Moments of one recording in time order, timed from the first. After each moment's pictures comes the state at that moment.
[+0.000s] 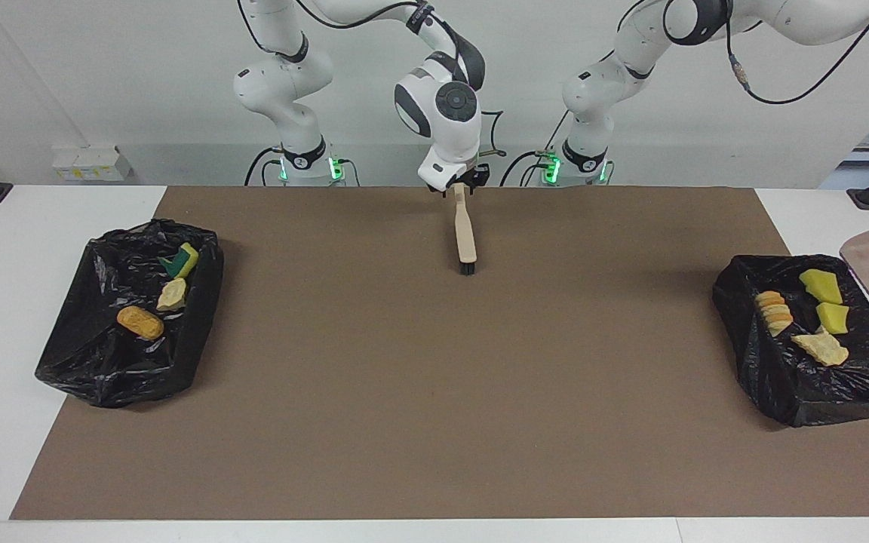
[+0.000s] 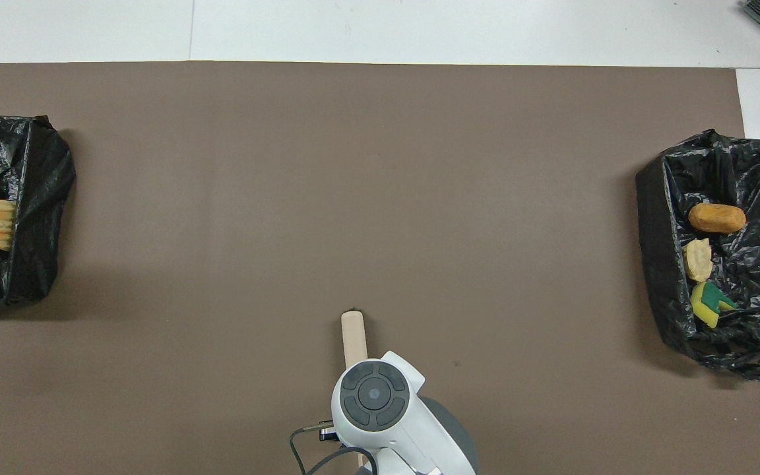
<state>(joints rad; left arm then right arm) 0.44 0.34 -0.09 -1.30 0.86 1.93 1.77 0.59 0.06 0.20 -2.05 0.29 1.91 0.62</state>
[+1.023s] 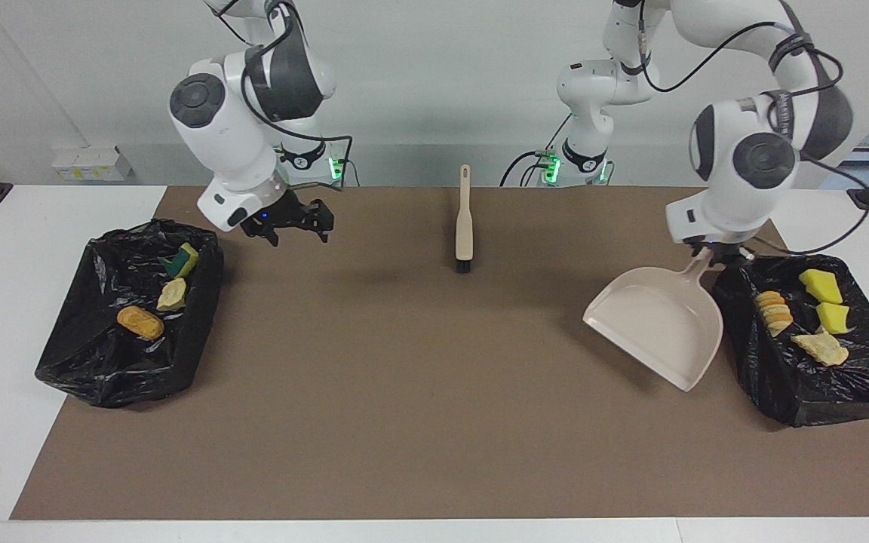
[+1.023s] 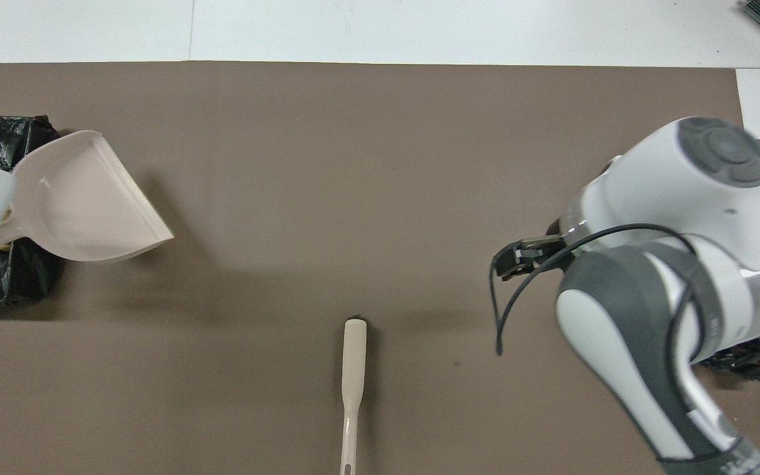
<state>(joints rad) -0.11 0.15 -0.10 -1.81 0.26 1.68 0.47 -0.08 0.05 0.18 -1.79 0.12 1.71 0.12</state>
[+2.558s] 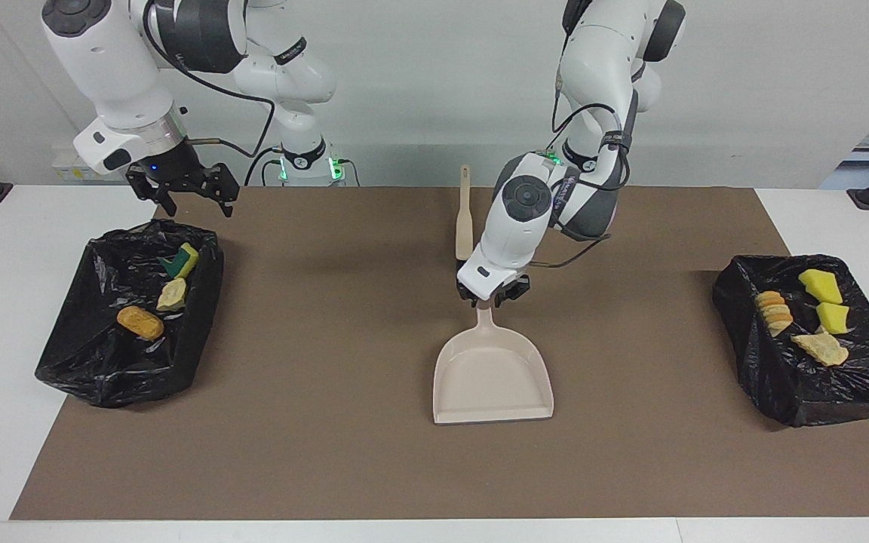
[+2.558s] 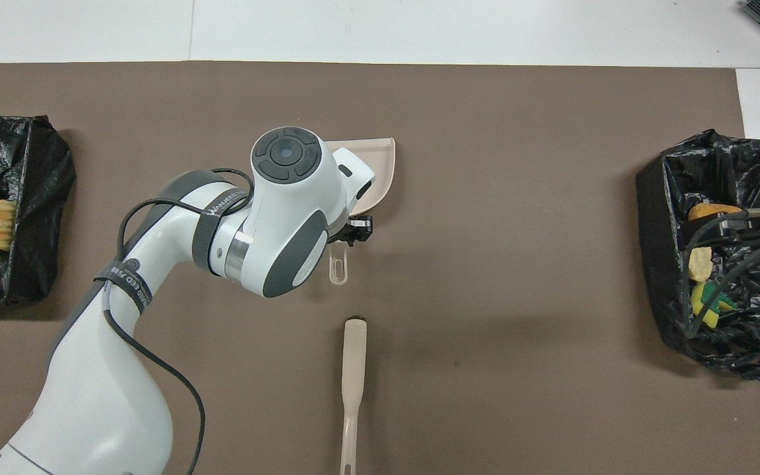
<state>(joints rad) -0.49 0.43 -0.09 -1.60 -0.08 1.99 -0.50 -0.13 -0.04 0.07 -1.71 -0.02 1.61 -0.03</state>
